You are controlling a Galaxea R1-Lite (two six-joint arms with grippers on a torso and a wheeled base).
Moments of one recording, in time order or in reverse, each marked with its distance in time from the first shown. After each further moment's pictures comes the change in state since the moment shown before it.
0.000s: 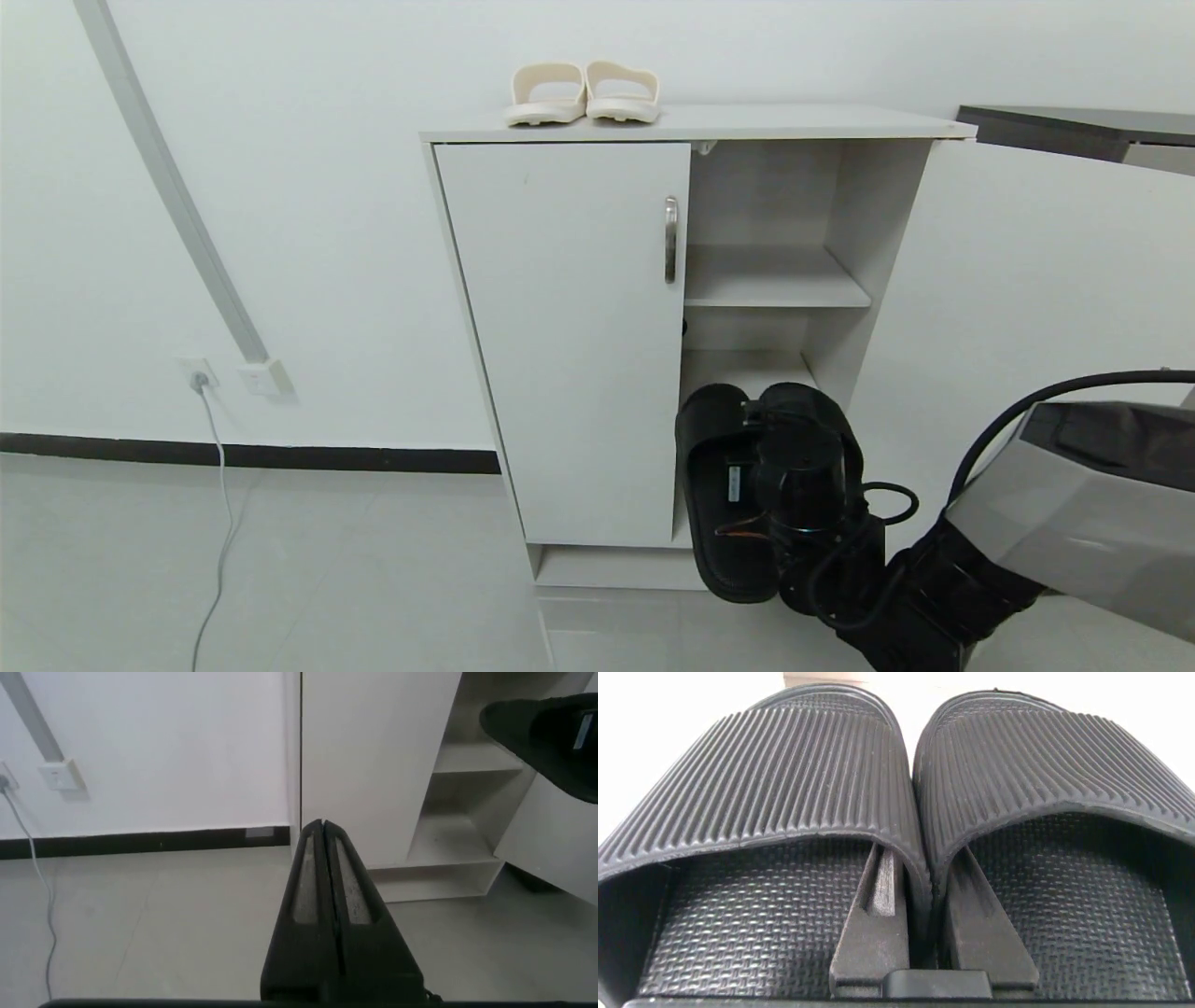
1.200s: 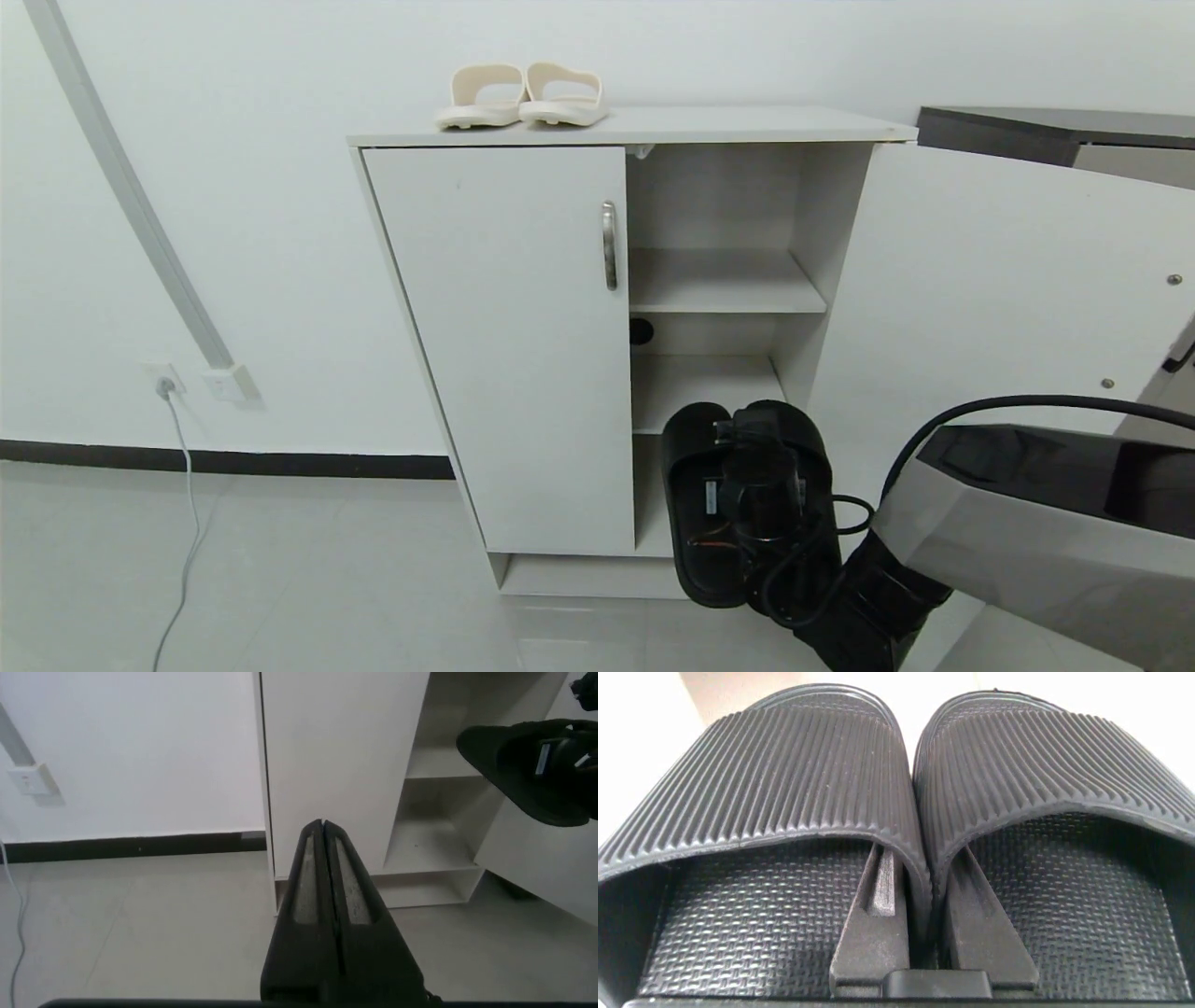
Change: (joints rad) left arm 0.000 0.001 0.000 0.000 0.001 -0.002; right arm 0.004 0.144 -0.102 -0.012 0.004 -0.001
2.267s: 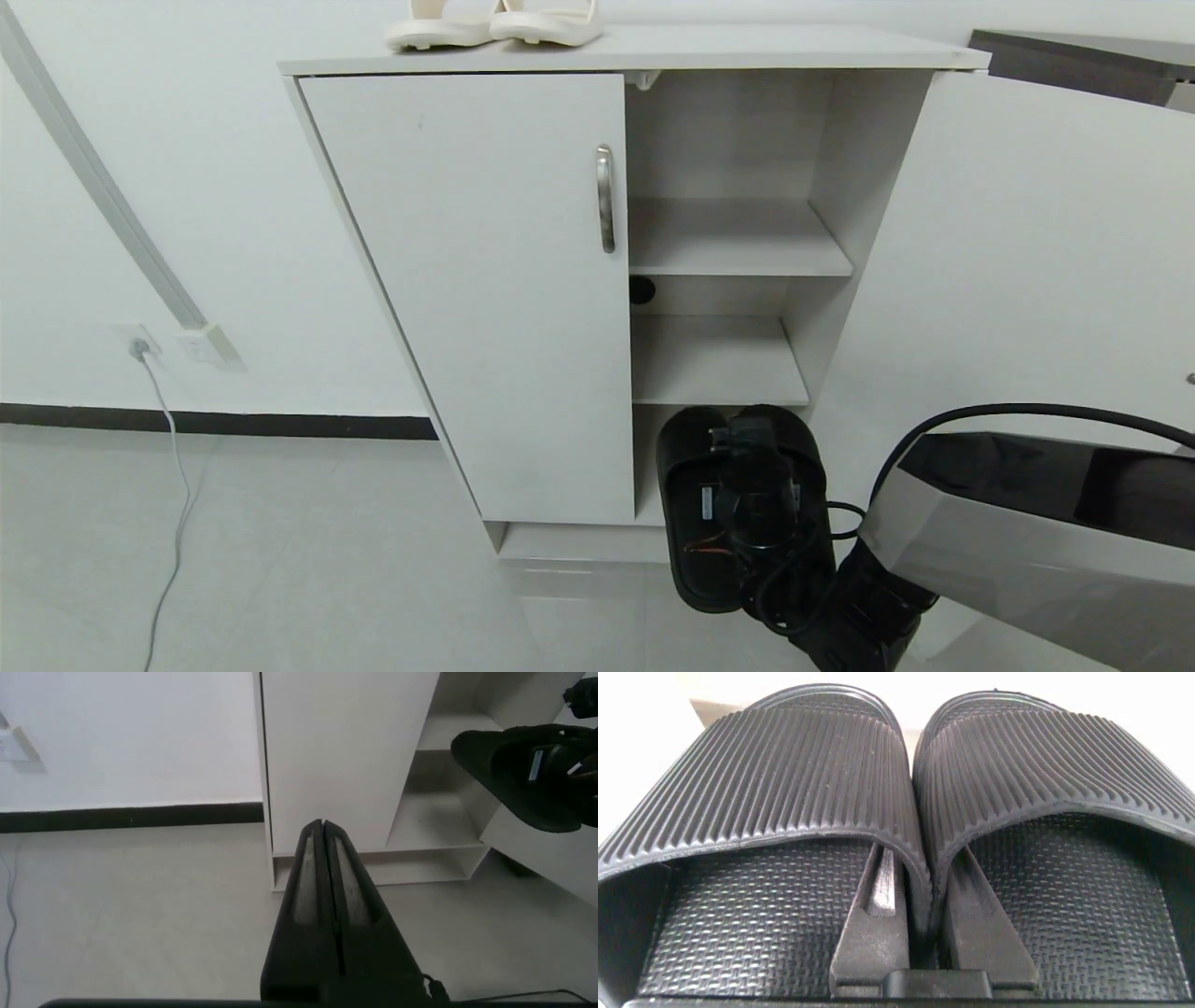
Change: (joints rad) left arm 0.000 0.000 -0.001 0.000 -0.002 0.001; right arm 0.000 0.030 -0.002 -0.034 0.007 0.000
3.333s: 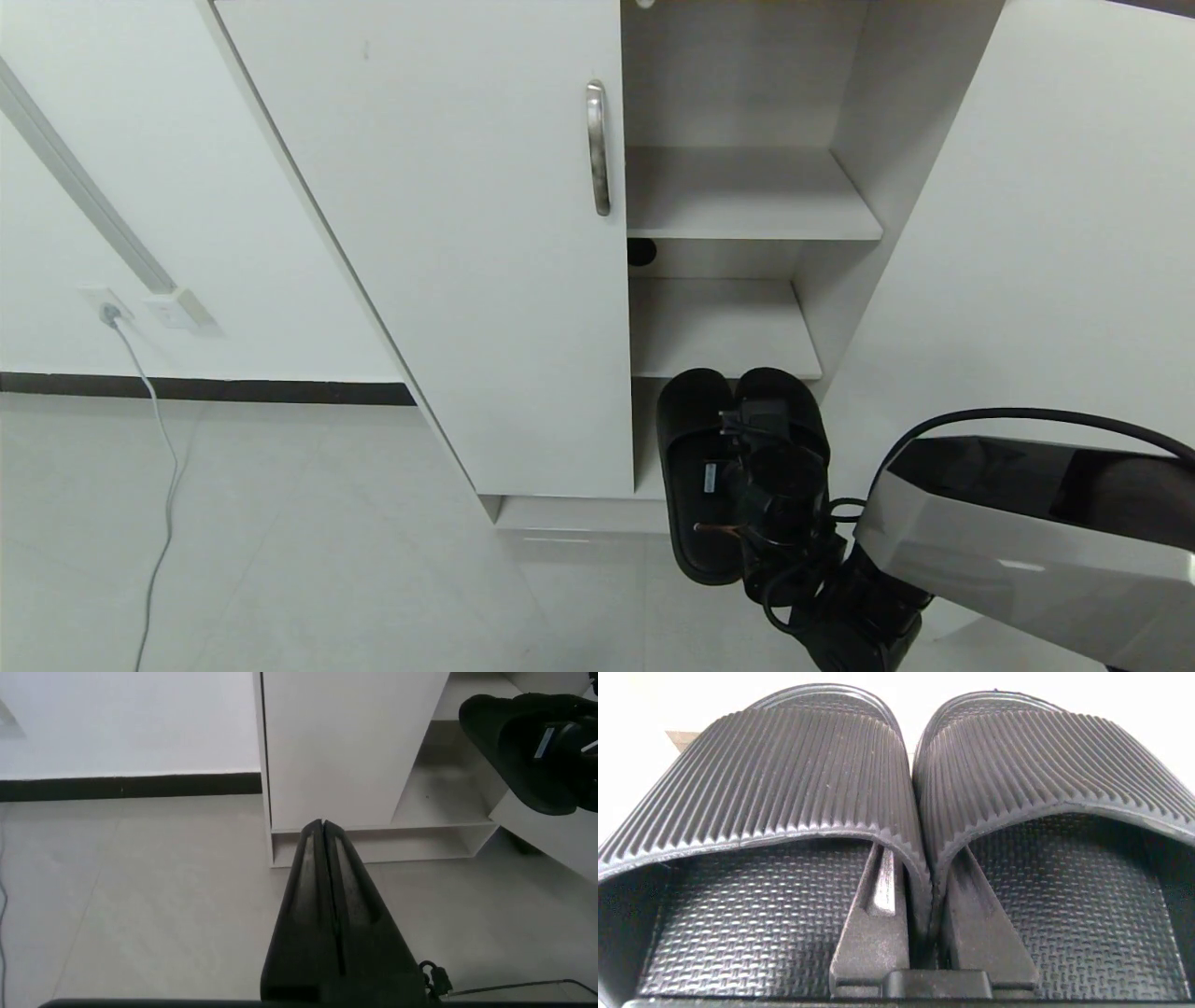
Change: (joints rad) left arm 0.000 0.000 0.001 0.000 0.001 -0.001; right arm -0.015 0.026 0.012 -0.296 0.018 -0.129
